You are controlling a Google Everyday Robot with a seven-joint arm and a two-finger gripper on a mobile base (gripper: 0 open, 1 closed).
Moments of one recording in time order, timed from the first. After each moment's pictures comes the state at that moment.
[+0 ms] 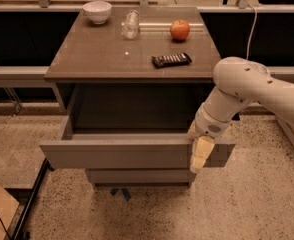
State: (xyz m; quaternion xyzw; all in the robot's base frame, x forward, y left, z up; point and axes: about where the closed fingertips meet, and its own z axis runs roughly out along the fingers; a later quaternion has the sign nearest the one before) arm 0.525 -0.150 0.683 -0.64 0.75 0.14 0.08
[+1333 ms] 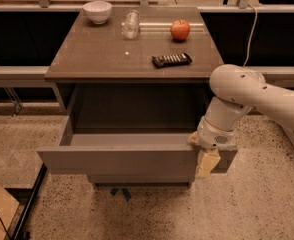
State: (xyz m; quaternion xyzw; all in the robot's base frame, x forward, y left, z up) arm 0.464 -0.163 0.668 -0.70 0.69 0.20 -0.01
